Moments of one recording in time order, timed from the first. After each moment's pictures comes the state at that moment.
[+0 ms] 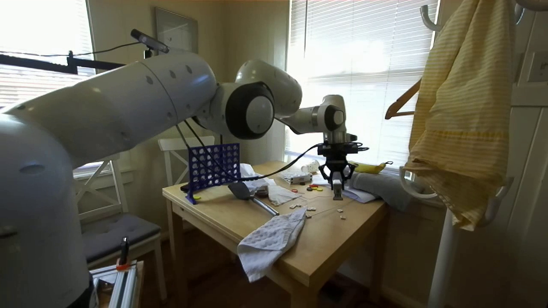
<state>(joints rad) 0.34 1.12 0.07 -0.73 -0.23 1.90 -0.39</state>
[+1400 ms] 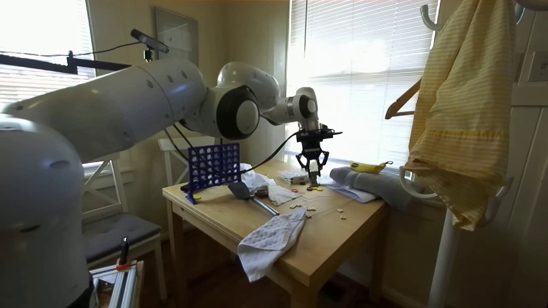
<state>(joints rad) 0.50 1.14 0.06 -0.60 -0.28 1.75 -0.48</state>
